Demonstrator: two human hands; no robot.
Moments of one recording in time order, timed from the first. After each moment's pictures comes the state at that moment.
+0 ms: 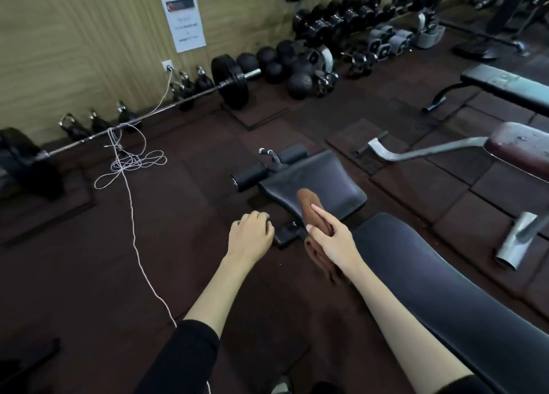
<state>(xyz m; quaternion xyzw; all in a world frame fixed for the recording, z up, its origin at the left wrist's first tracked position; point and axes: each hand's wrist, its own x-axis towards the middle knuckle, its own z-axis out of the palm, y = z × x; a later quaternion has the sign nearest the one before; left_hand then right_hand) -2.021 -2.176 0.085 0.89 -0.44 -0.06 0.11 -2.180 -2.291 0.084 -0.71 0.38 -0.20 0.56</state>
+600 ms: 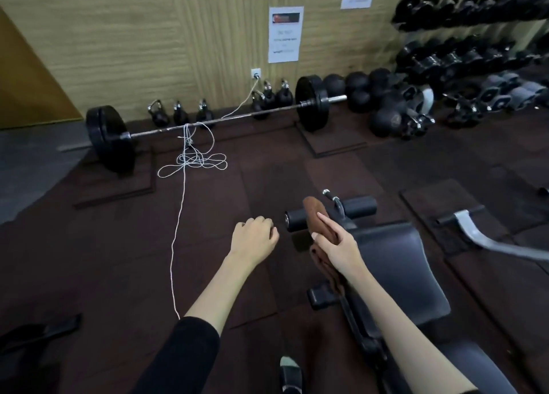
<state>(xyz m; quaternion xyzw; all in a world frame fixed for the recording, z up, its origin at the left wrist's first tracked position) -1.783 -2.228 0.082 0.95 -0.31 -0.06 0.08 -1.906 -2.390 0.081 -0.76 0.27 -0.10 0.58</state>
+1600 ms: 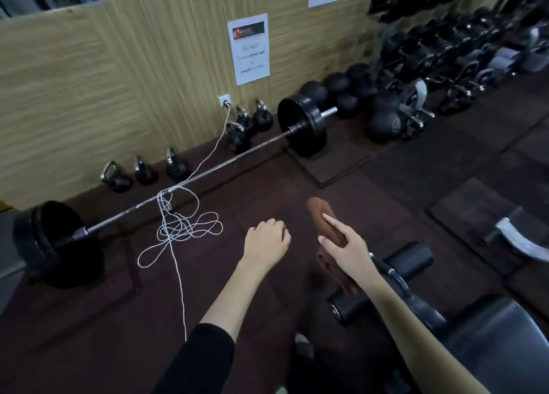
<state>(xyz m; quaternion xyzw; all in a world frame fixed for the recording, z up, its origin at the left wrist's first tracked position) -1.284 -2.369 0.086 0.90 -0.41 -0.09 0.07 -1.435 -2.487 0.076 -0.76 0.34 -0.18 0.52</state>
